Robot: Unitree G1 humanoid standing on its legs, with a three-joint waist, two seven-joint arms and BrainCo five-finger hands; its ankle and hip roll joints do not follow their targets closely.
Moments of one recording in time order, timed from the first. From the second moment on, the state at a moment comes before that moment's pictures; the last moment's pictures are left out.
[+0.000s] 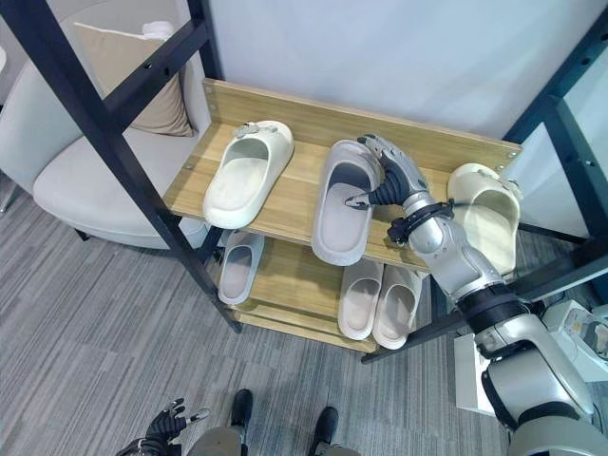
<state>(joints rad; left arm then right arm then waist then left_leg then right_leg) 0.01 0.26 -0.22 1.04 -0.33 -0.13 0.08 -0.84 -0.74 0.49 0.45 -0.20 -0.13 -0.19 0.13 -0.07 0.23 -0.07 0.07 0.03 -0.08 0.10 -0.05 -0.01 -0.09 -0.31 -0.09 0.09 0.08</state>
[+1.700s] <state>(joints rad) 0.04 0.22 -0.15 1.04 -0.33 -0.13 0.14 -0.40 -0.45 0.28 -0.63 0.19 -0.31 -0.12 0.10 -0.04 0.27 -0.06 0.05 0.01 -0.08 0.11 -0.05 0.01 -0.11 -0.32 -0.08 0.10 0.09</state>
